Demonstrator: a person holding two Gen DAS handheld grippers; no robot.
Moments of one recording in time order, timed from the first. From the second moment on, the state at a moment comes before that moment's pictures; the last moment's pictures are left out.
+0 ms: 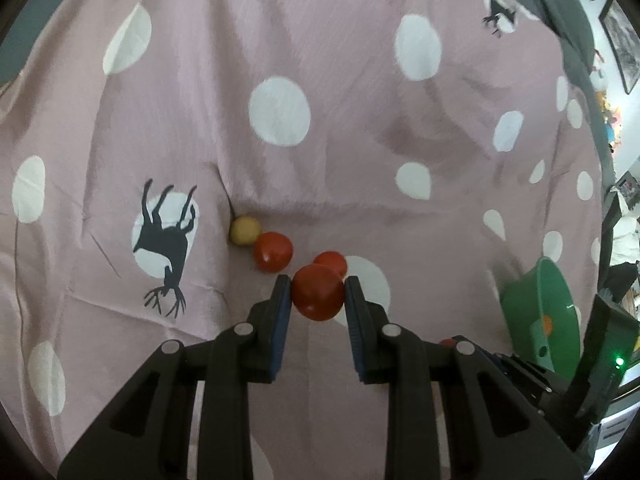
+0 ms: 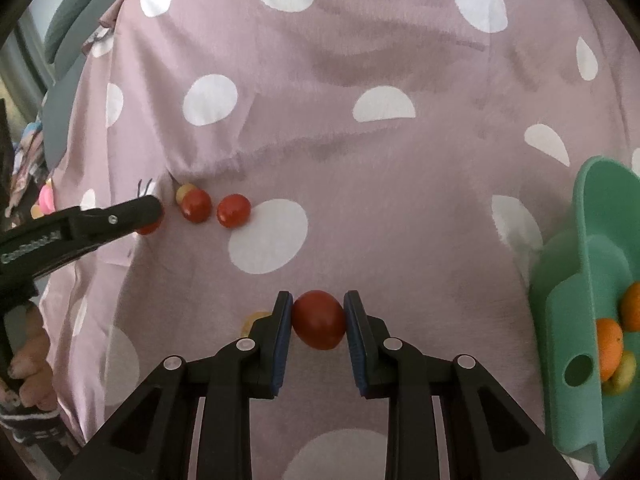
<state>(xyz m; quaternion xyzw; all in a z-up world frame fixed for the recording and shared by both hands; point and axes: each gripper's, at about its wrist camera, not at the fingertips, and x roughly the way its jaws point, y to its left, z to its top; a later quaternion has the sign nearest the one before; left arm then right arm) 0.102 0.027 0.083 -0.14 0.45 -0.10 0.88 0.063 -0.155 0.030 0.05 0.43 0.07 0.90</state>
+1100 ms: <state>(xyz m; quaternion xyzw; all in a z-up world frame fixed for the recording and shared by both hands) 0.036 -0.057 0.135 -0.05 0.37 -0.21 0.91 0.003 -0.198 0.111 0.10 0.29 0.07 0.95</state>
